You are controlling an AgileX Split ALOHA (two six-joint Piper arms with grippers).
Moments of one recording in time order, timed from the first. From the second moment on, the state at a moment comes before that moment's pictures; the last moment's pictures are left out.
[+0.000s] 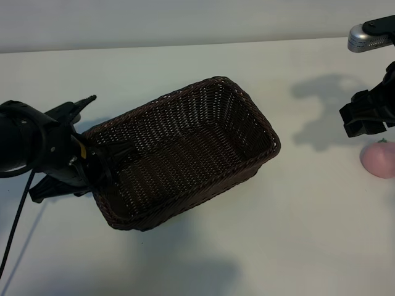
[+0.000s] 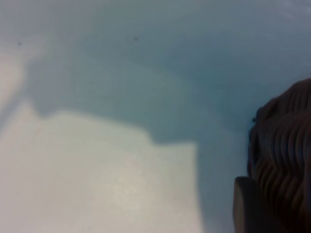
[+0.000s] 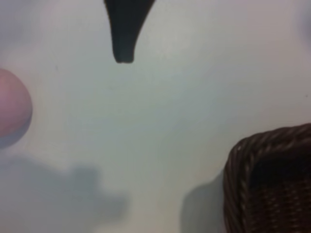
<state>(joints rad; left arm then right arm) -0.43 1.61 -0.74 0.13 0.41 -1.01 0.07 1.43 -1.07 0.15 0.95 -0.14</state>
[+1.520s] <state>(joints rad) -0.29 1.47 -0.79 -0.06 0.43 -0.58 0.07 1.43 -1.07 0.16 0.95 -0.14</state>
